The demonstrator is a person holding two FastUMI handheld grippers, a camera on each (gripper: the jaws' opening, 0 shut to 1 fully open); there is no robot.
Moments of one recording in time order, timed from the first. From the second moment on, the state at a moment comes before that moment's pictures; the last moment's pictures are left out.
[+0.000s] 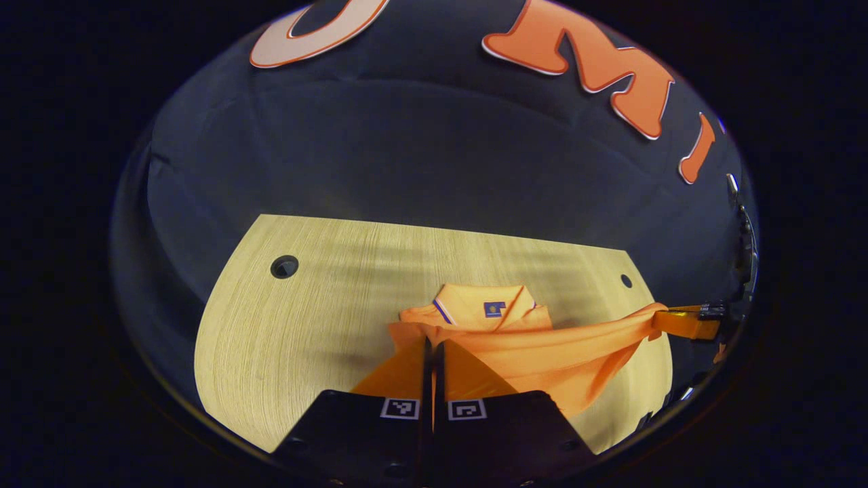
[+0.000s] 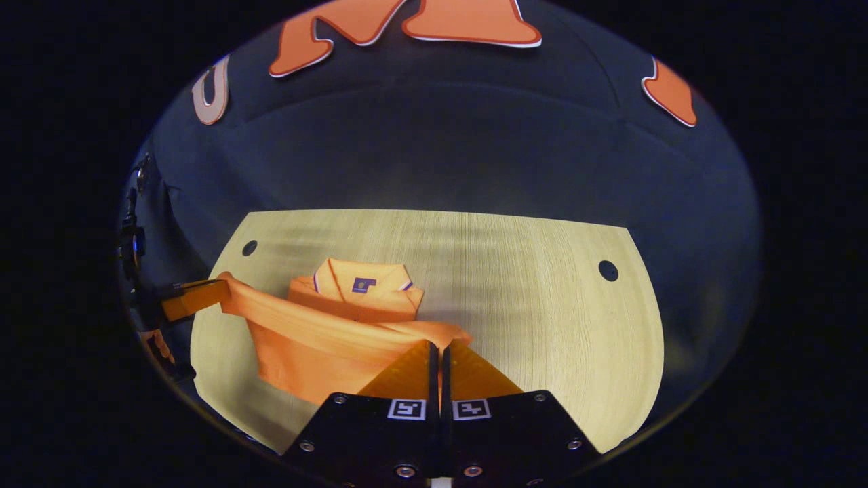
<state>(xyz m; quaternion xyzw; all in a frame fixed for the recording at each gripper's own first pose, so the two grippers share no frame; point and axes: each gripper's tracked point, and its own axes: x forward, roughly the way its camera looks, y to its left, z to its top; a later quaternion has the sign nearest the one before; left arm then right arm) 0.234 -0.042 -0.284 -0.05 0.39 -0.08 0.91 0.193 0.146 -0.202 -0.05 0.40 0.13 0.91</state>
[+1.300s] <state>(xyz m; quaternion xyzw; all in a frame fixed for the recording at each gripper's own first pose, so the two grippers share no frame) 0.294 -0.019 -0.294 0.00 0.35 -0.04 0.93 0.258 0.153 -0.218 -0.01 0.37 0.08 0.93</state>
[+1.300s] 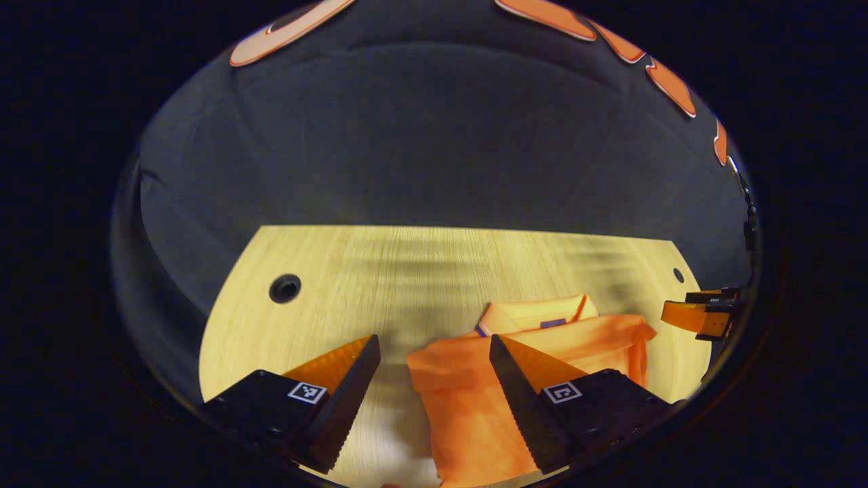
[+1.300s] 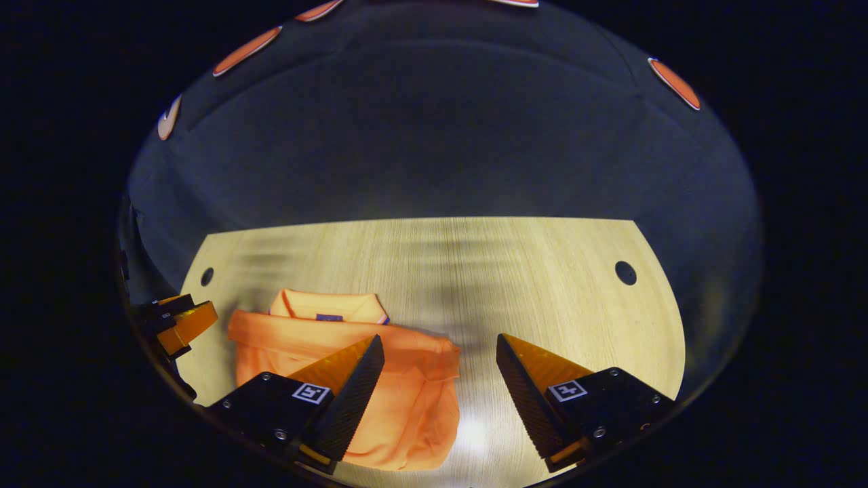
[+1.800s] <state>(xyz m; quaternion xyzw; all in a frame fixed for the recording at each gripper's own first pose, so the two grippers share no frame) 0.222 -0.025 -0.076 -0.01 0.13 -0.05 0.99 0.194 0.127 -0.054 -0.01 0.18 0.10 0.98</state>
